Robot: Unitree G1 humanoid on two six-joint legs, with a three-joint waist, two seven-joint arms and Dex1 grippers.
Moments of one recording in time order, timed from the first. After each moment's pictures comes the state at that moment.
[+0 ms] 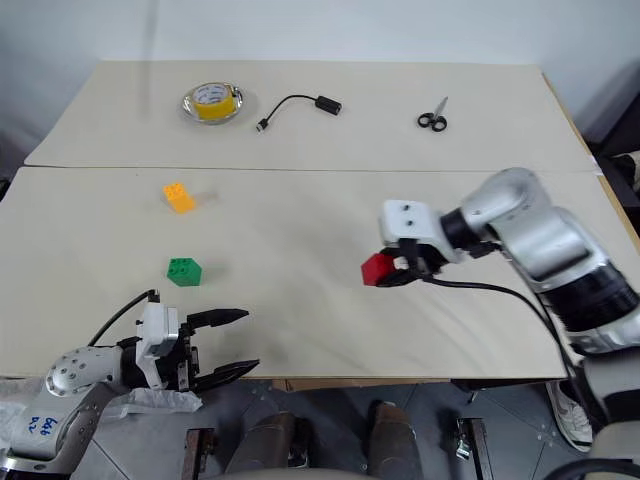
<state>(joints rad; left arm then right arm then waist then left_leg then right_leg) 0.19 0.64 0.12 -0.33 -0.49 0.17 -1.00 -0.91 -0.89 0.51 -0.05 0.24 0.56 1.35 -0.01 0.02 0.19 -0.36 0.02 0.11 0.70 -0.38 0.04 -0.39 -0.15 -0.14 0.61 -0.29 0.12</state>
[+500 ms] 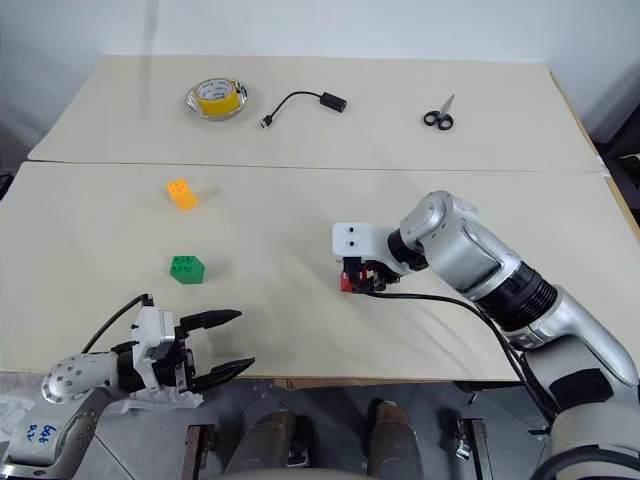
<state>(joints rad) 0.22 0.63 0.13 -0.32 -0.48 0.14 -0.98 -0.96 -0.73 0.67 -0.10 0.00 0.80 1.28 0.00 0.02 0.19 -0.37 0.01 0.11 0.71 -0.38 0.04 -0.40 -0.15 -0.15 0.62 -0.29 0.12</state>
